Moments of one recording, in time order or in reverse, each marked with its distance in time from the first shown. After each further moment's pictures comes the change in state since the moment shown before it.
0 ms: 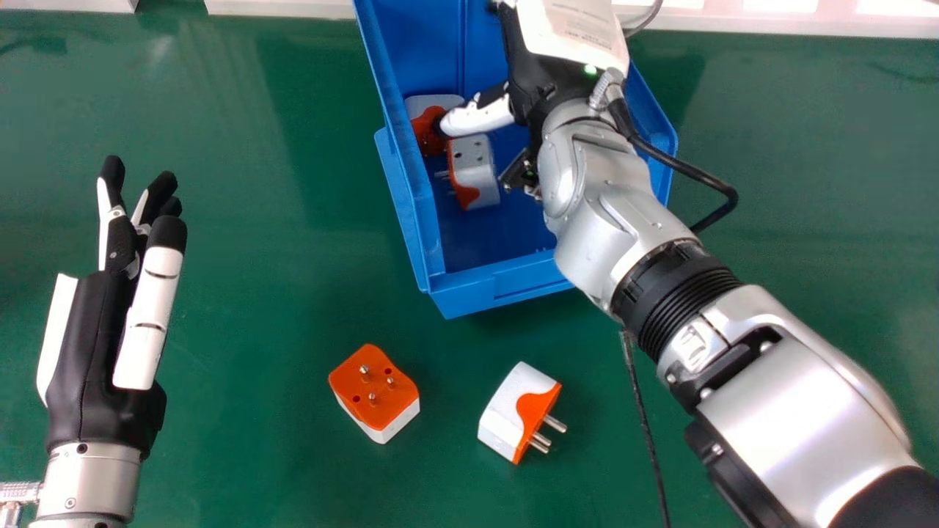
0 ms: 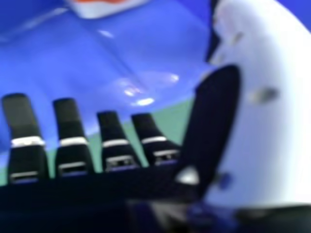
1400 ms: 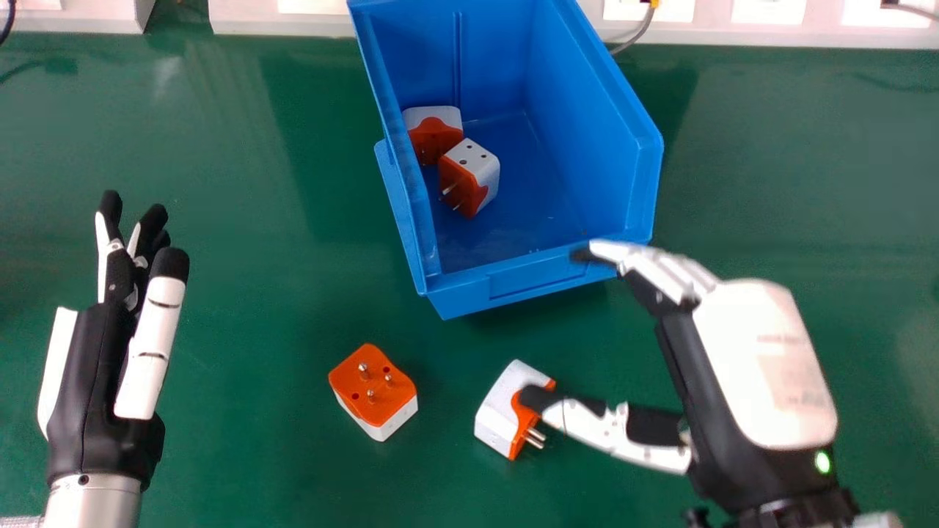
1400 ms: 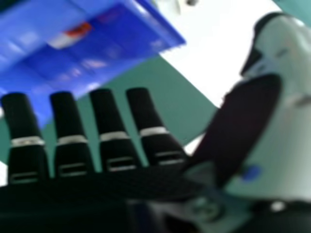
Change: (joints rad) left arm 0.065 -0.020 -0.001 0.013 0.037 -0.025 0.031; right arm 1.564 -0.438 -0.068 -1.435 -0.215 -0.424 -0.138
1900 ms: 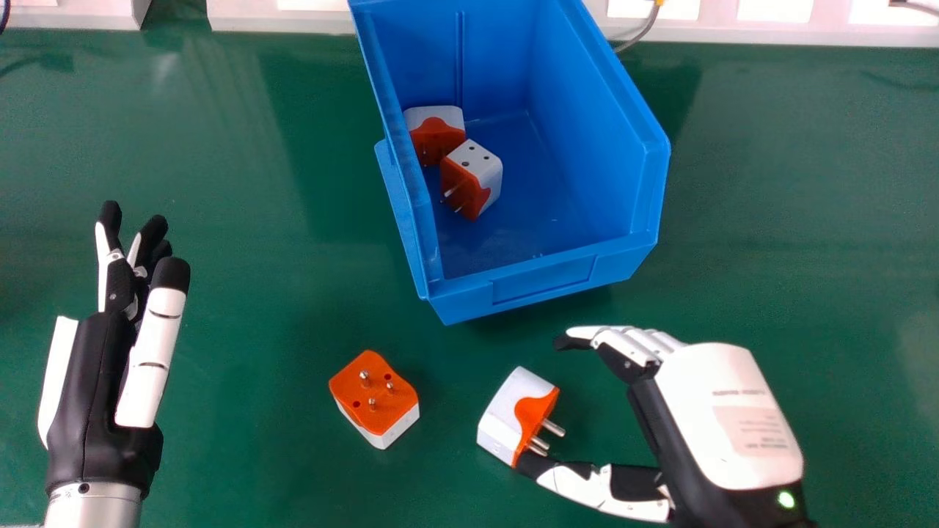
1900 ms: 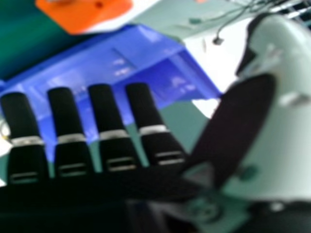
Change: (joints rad) left arm 0.010 -0.001 -0.001 -0.005 0.005 -0.002 0.006; right arm -0.045 0.025 0.012 0.144 -0.072 -0.028 0.063
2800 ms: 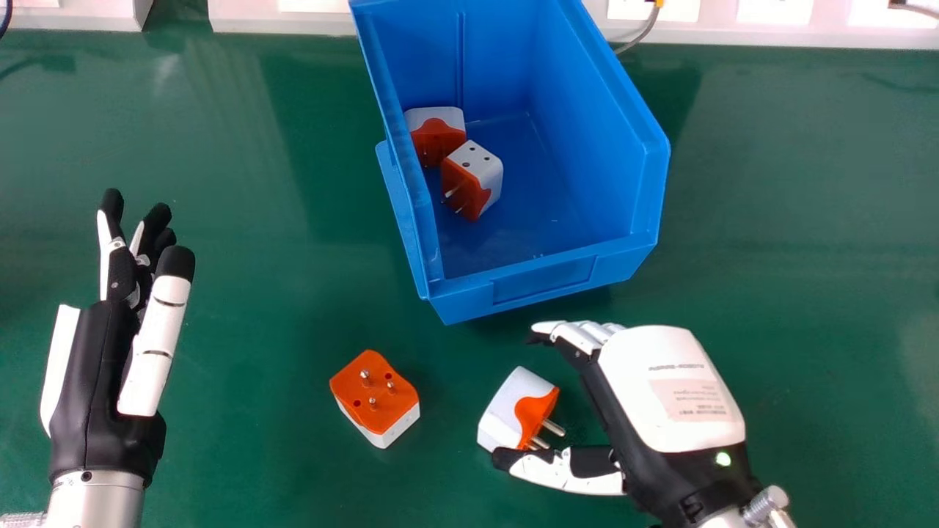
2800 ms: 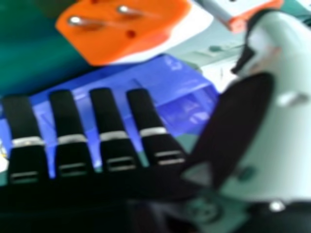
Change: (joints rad) left arm -0.022 -0.001 0.000 -0.001 -0.008 0.009 -0.004; right arm -0.131 0.053 0.067 0.084 -0.109 0.121 0.117
